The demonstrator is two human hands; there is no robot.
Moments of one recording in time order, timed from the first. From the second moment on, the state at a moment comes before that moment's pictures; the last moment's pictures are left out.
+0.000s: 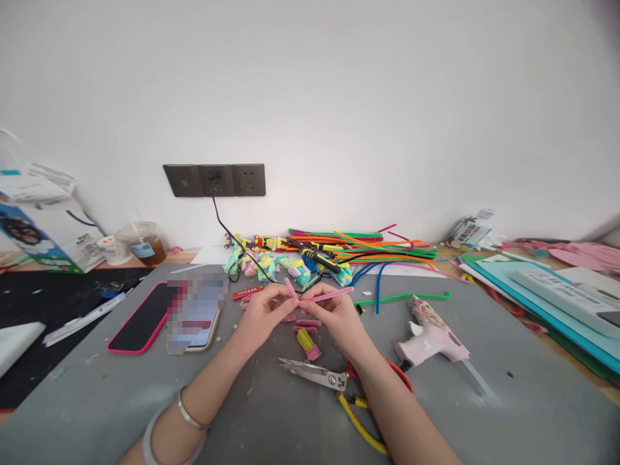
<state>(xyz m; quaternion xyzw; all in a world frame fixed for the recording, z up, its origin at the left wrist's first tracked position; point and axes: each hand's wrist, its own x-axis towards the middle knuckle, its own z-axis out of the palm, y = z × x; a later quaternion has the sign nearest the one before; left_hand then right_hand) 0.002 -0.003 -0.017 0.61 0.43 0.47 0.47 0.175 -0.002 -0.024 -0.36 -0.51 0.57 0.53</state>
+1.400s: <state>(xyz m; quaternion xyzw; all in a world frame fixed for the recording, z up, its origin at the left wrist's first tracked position) -0.005 -0.016 -0.009 0.71 0.47 0.38 0.36 0.177 -0.001 -0.023 -0.33 -0.46 0.60 0.56</state>
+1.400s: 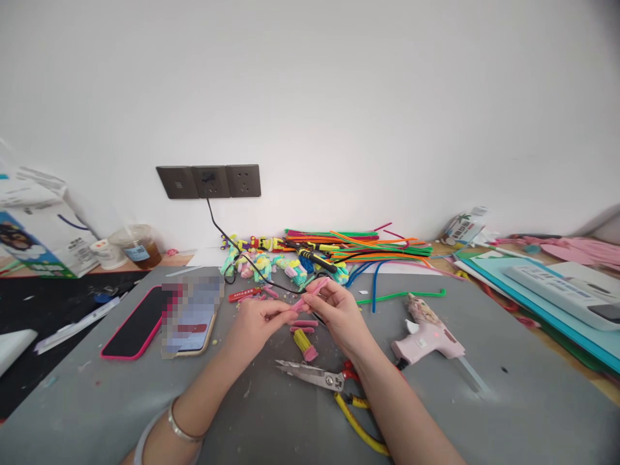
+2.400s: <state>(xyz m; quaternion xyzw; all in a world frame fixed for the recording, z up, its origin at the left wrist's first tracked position) 0.010 -0.016 -0.012 0.38 0.41 0.55 0.62 0.173 -0.011 -0.019 -0.32 -0.62 0.44 0.56</state>
